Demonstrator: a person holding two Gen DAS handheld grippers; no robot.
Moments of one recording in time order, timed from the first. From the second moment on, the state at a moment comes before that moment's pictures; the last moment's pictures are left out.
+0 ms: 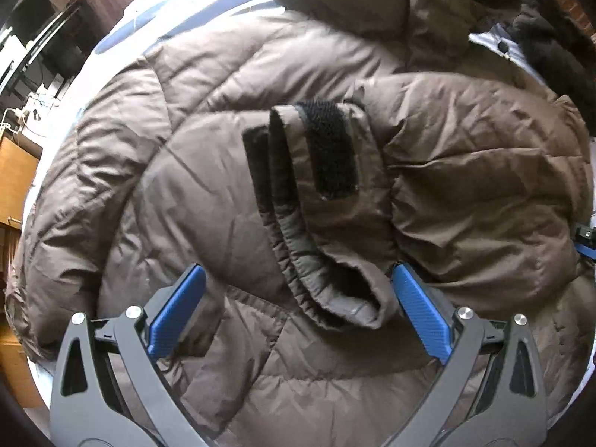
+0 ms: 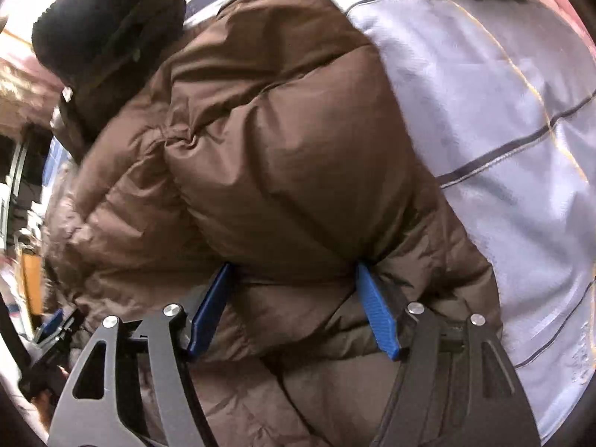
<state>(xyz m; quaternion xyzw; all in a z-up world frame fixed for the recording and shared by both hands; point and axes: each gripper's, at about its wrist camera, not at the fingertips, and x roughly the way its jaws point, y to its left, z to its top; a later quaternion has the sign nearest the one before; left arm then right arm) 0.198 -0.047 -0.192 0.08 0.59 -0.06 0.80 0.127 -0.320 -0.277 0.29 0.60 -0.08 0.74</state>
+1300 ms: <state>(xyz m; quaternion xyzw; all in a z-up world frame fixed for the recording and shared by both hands) 0.096 0.422 -0.208 -0.55 0.41 0.37 0.63 0.124 -0.187 -0.243 0.12 0.62 0.02 0.77</state>
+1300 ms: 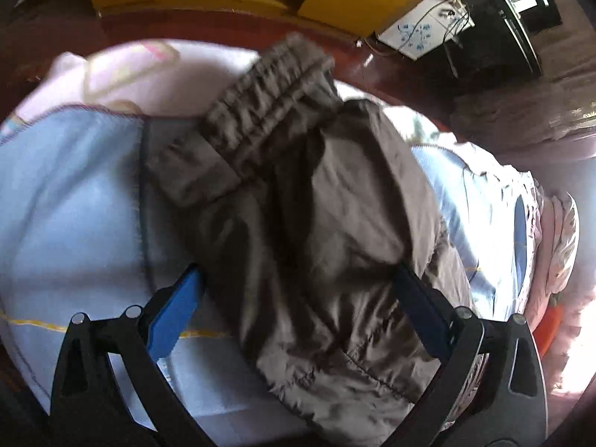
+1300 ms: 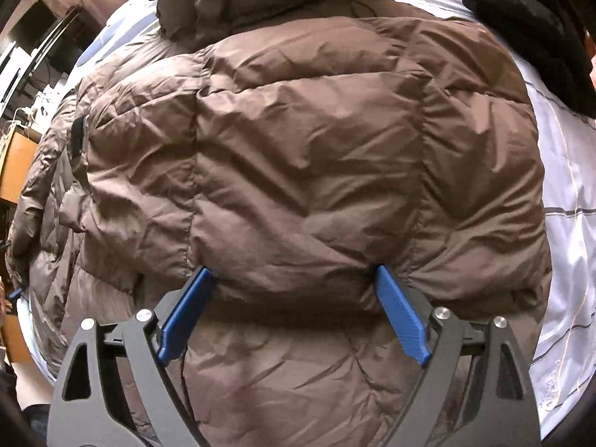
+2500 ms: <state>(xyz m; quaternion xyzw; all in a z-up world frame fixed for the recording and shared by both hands) 0.211 -0.028 -0.103 -0.16 0.50 -0.24 0.82 0.125 -0.248 -0.171 0.28 0.47 0.03 0.83</state>
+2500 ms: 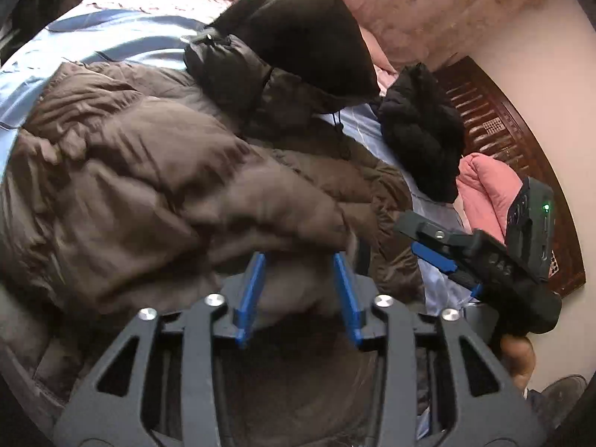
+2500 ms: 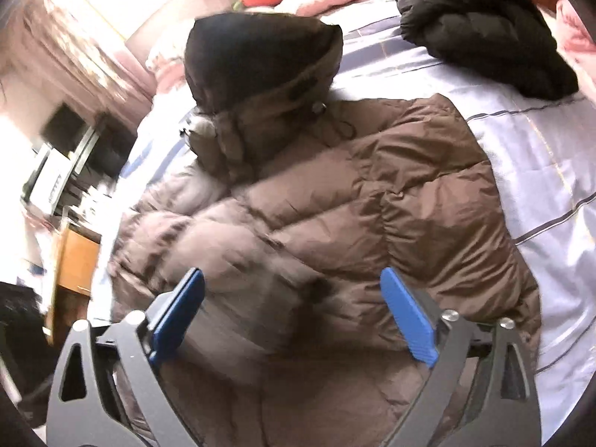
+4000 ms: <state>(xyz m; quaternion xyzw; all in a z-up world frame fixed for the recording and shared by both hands) 0.238 0.063 -0.163 -0.06 0.57 -0.02 0.82 0.158 -0.122 -0.200 0.05 0.49 0.11 0.87</state>
